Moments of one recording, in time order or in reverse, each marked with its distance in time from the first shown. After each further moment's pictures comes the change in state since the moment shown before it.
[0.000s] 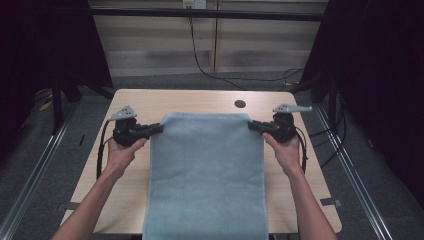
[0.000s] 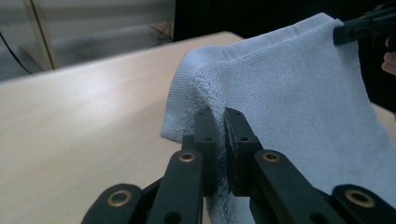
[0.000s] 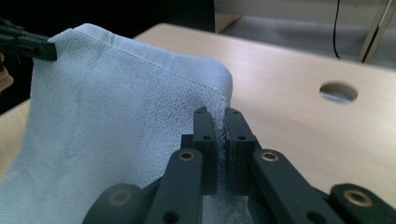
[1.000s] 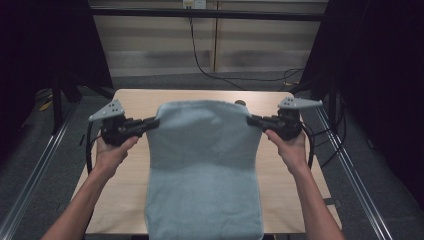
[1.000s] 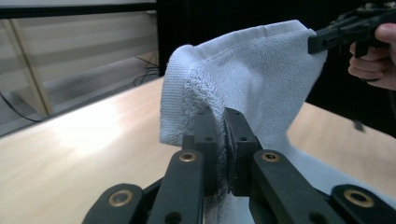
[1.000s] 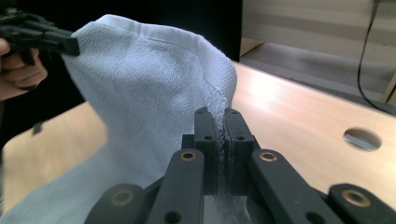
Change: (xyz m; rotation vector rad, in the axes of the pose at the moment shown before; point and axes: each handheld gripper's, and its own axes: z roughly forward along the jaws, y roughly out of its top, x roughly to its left) left arm -0.040 0.007 -0.048 -0.078 -0.070 0.093; right arm 0.037 0.016 -0.037 -0.057 0.104 -0.086
